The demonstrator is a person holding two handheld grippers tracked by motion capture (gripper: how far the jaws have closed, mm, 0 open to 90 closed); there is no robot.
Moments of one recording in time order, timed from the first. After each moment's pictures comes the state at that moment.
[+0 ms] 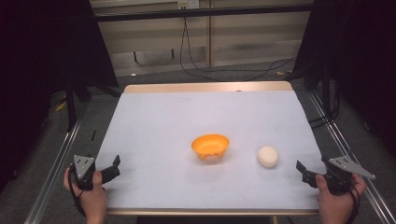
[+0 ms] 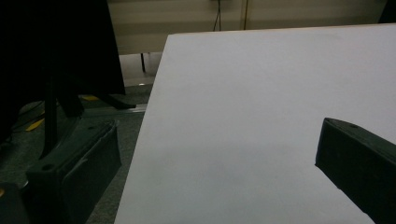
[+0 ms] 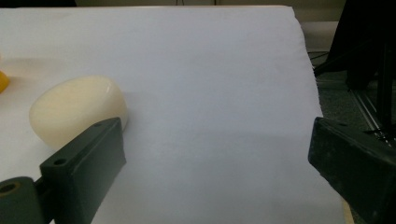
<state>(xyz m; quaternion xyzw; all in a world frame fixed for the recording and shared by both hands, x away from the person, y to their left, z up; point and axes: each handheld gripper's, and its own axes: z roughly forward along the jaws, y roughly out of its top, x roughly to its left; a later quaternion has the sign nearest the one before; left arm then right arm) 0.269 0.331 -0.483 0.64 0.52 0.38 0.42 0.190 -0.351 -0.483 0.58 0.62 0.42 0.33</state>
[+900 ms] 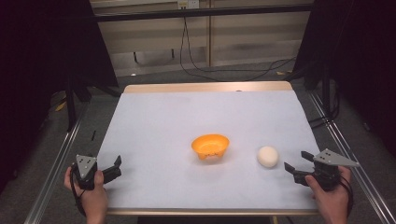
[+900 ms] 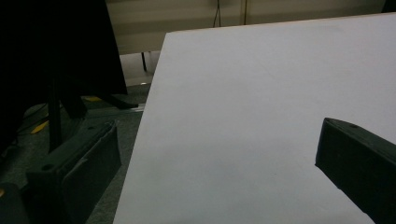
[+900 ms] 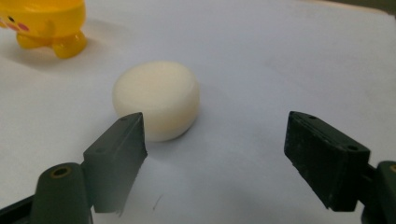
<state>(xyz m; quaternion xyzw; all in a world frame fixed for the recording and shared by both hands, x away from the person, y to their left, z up) 0.270 0.328 -0.483 0.64 0.52 0.38 0.41 0.206 -0.329 -0.468 0.48 0.72 0.42 0.27</state>
